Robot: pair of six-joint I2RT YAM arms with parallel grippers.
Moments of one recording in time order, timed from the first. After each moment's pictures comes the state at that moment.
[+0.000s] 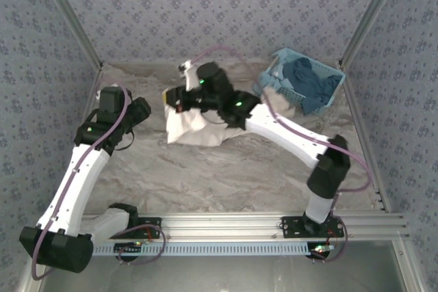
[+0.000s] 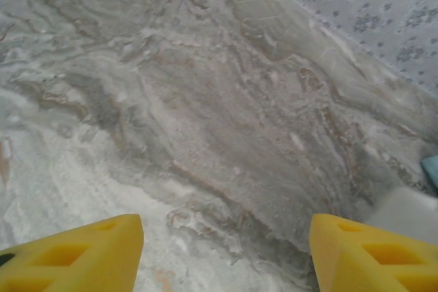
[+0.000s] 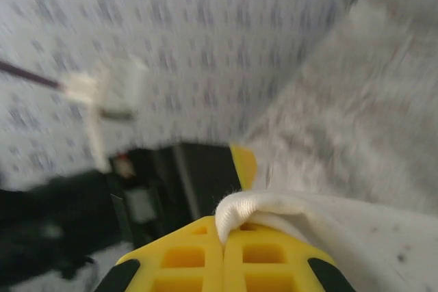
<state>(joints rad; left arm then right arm) -0.23 1.02 1.10 -0.79 -0.18 -0.68 0.91 1.80 1.70 -0.24 -0.33 0.61</state>
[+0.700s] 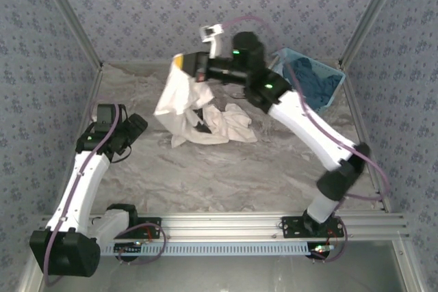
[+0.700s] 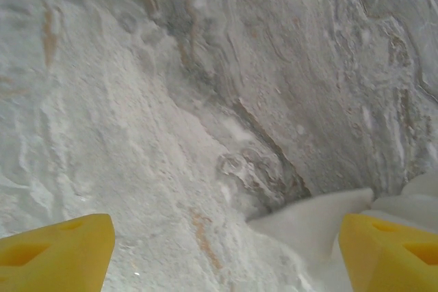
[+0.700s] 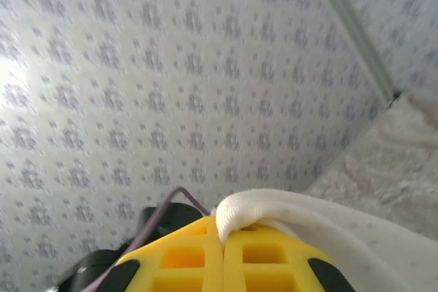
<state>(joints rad) -0.08 0.99 0.90 -0.81 -0.01 -0.88 0.71 1.59 1.79 -0.20 -0.48 0.66</state>
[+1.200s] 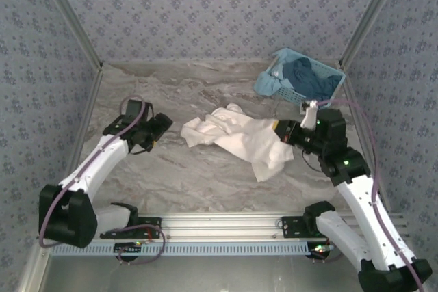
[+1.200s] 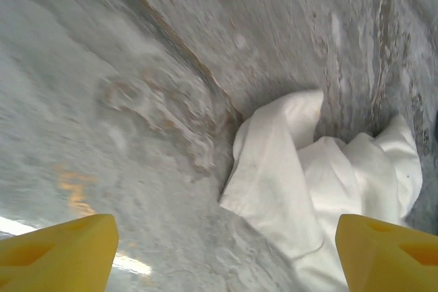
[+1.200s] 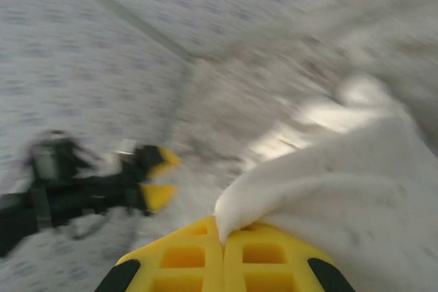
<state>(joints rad) -0.29 1.25 0.85 -0.56 0.12 -1.08 0.25 0.77 0.81 -0.63 -0.36 0.71</state>
